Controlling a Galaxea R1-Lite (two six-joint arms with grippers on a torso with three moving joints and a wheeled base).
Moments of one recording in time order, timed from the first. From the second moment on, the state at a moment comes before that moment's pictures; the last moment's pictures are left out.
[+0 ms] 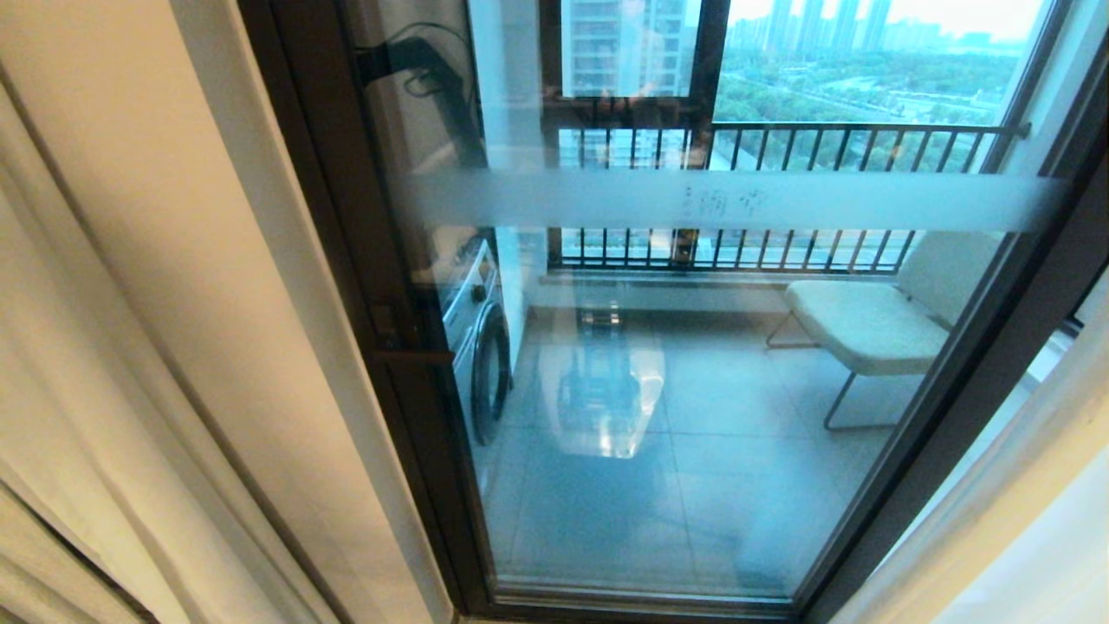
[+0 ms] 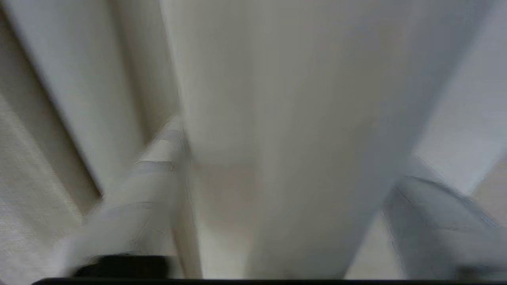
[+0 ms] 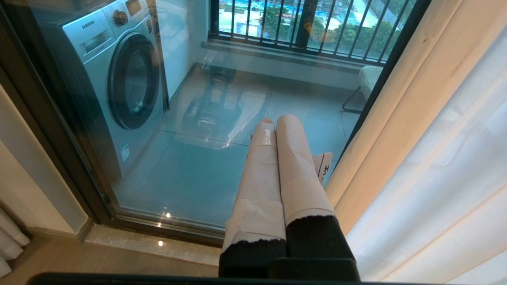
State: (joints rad) left arm 0.80 1.85 -1.61 -0.28 -0.32 -0.09; right arm 0.01 0.00 0.00 0.00 0.06 -0.12
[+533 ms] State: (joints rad) left arm 0.79 1.85 -1.60 -0.28 -0.32 -0.09; right arm 0.01 0.00 0.00 0.00 0.06 -0.12
